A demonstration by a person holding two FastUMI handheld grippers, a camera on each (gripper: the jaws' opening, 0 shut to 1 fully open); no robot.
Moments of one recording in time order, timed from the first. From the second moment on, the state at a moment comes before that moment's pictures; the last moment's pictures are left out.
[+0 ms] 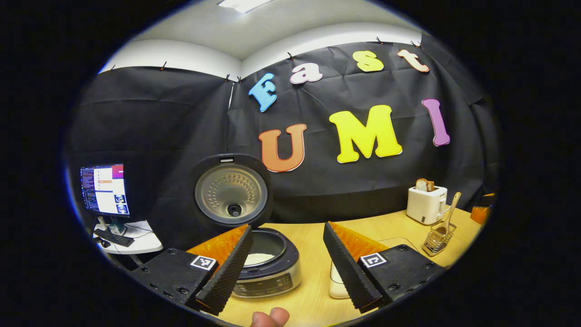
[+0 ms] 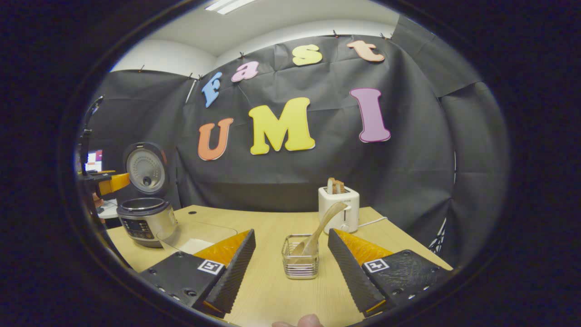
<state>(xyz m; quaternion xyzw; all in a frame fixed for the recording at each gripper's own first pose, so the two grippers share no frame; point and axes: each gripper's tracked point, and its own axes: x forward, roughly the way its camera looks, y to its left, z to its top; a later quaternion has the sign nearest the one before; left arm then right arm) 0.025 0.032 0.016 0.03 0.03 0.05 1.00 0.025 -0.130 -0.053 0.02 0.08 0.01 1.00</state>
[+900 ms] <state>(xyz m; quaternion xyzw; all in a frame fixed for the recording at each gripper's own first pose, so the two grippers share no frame) 0.023 0.040 -0.009 0.02 0.03 0.03 1.00 0.148 -0.180 -0.111 0.08 0.17 -0.02 0.98</state>
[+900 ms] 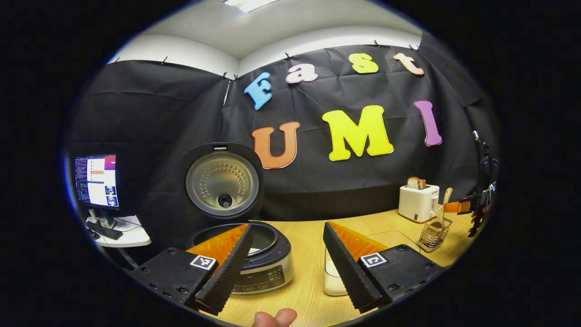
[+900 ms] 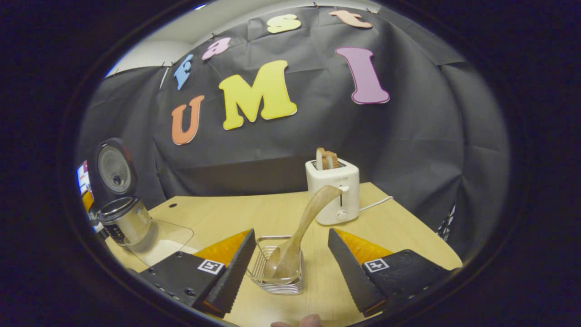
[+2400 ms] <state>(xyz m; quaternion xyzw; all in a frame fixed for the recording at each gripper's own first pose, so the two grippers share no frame) 0.024 0.069 -0.018 -0.01 0.04 0.07 1.00 0.201 -0.170 -0.071 0.11 0.12 -0.02 0.99</state>
